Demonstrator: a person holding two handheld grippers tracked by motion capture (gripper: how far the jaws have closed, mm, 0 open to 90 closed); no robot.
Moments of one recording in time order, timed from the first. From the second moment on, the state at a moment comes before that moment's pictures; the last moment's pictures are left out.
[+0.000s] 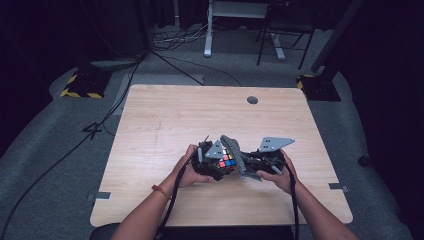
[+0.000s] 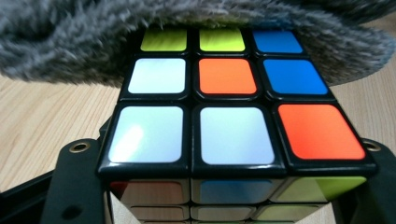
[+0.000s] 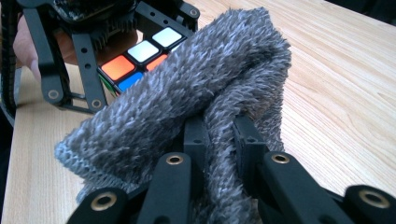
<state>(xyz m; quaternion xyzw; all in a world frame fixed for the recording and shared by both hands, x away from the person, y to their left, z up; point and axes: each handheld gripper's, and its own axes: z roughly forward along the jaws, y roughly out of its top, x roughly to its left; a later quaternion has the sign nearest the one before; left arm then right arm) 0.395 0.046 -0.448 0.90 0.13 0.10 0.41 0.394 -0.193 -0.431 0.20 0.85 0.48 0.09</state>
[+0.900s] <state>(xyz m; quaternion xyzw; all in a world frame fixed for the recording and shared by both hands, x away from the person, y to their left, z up) 0.390 0.037 -0.458 0.91 0.12 0.12 0.38 0.393 -0.188 -0.433 0.20 0.85 0.48 0.07</state>
